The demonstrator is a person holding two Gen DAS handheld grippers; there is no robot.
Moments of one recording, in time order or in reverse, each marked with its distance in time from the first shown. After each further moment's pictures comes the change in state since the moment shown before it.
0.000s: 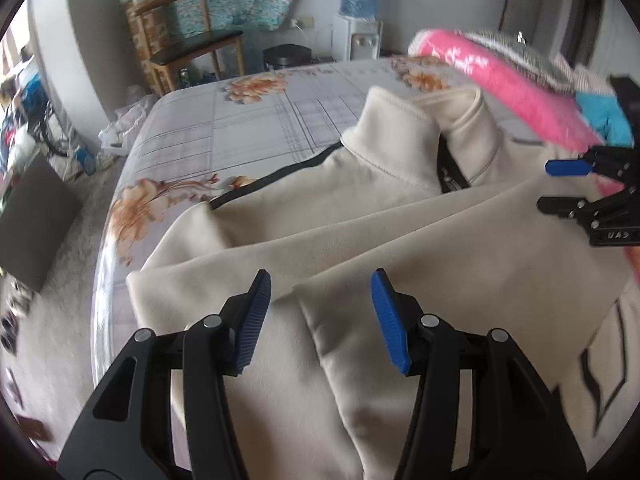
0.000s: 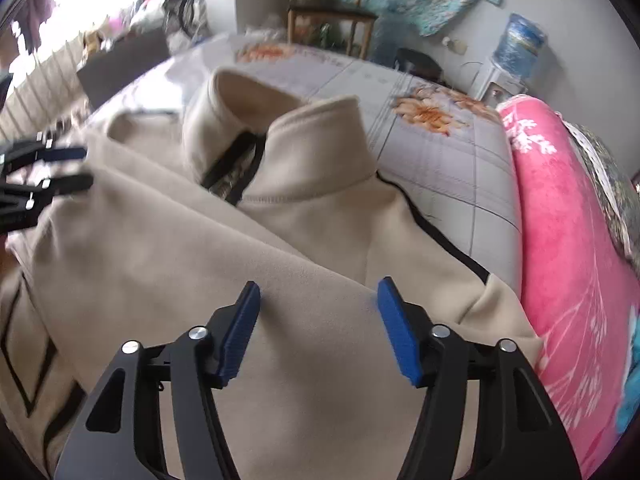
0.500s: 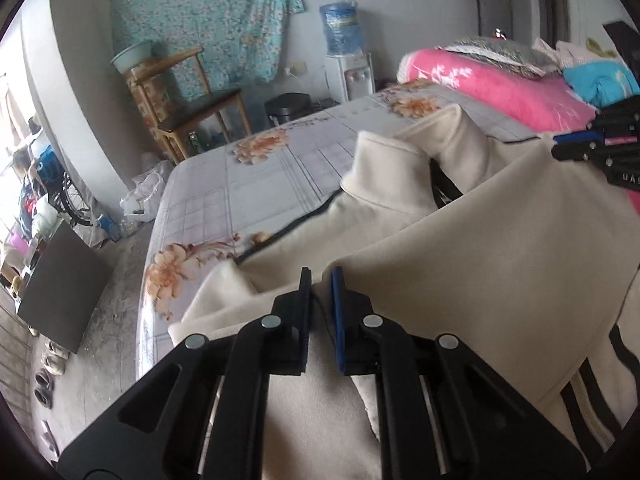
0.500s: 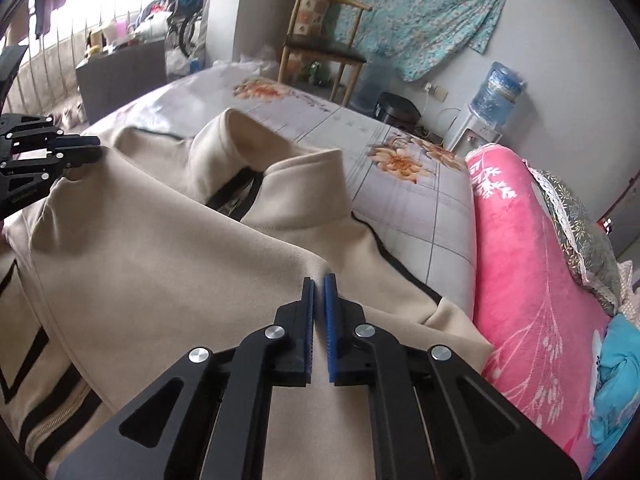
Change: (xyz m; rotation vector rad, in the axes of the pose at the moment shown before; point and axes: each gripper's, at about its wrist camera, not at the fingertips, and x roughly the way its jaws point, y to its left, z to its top) left arm -0.025 -0.013 0.001 0.143 -0.173 0.109; right arm -0.041 0.009 -0.009 -0.004 -0.166 -0.113
